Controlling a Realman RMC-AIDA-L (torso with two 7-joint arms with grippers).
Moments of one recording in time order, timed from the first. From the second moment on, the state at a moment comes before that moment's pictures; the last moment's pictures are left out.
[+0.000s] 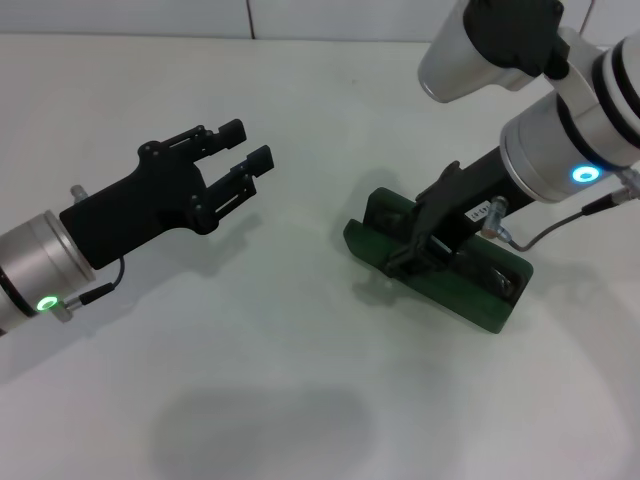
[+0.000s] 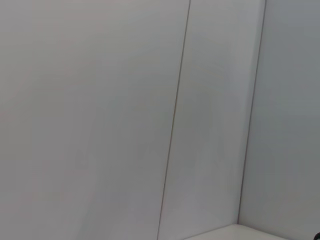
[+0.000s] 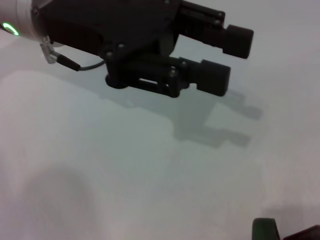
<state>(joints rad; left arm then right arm) -0.39 -2.06 1.05 0.37 1.21 1.47 -0.92 0.71 2.02 -1.64 -1.46 -2.29 -1.47 2.57</state>
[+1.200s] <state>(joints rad) -0.49 -2.09 1.16 0.31 1.24 1.46 -0.96 0.69 2.02 -1.55 -1.30 -2.42 -1.35 2.53</state>
